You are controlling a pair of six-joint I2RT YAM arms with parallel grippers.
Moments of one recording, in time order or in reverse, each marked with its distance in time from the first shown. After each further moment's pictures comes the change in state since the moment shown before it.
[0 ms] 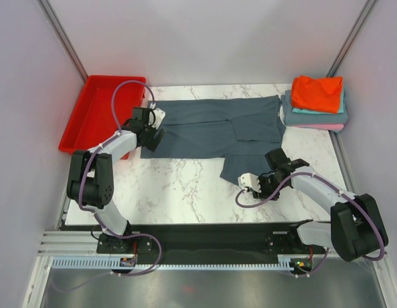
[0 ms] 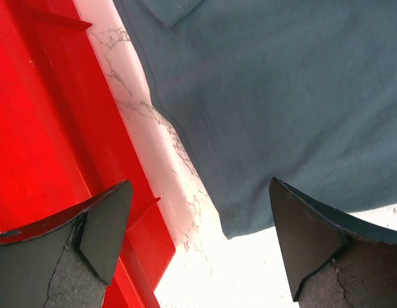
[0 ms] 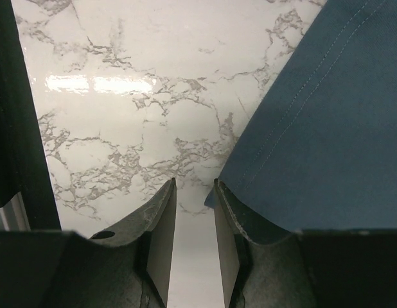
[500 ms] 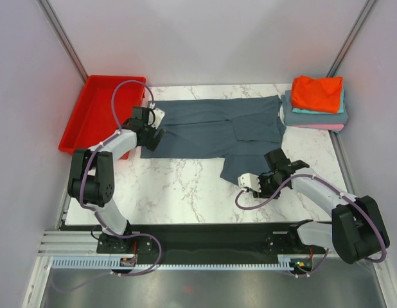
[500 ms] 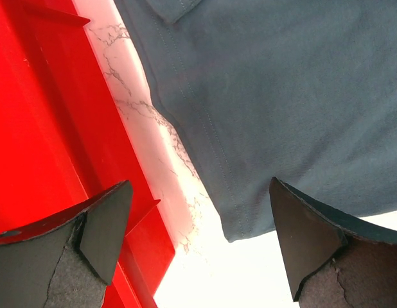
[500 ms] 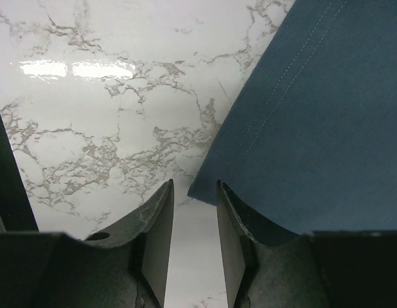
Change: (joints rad) left arm 0.007 0.021 0.017 -0.007 0.000 -0.010; right arm 0.017 -0.018 -0.014 0.046 0.077 0.013
